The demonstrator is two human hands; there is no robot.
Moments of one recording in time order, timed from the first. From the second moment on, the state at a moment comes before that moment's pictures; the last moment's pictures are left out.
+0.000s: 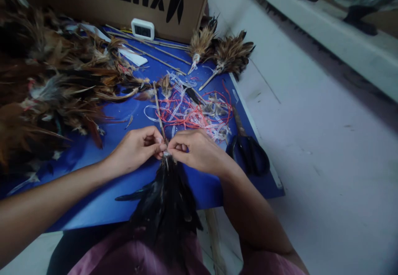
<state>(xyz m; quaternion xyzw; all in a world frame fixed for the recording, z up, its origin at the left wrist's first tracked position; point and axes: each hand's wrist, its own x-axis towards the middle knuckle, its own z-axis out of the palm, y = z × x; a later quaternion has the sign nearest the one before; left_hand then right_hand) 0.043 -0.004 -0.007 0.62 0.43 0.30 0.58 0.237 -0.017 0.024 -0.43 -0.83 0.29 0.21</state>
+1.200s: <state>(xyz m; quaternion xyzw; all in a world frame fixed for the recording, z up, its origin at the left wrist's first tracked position) 0.024 0.009 -0.002 0.93 -0.01 0.30 -0.19 0.236 0.006 -0.006 -0.39 -0.74 0.48 0.28</state>
